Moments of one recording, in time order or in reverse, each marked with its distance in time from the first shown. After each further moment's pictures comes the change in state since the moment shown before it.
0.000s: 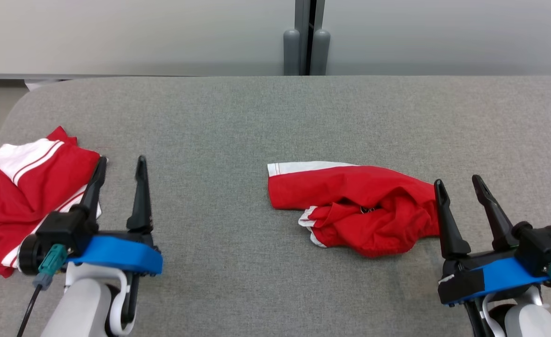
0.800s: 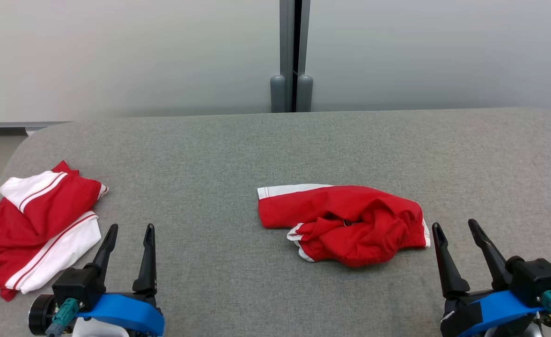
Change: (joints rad) left arm 0.206 0.020 0.012 0.011 0.004 -0.020 0.008; right arm 0.136 0.000 -0.002 -0.017 0.000 0.000 0.056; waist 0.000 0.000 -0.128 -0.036
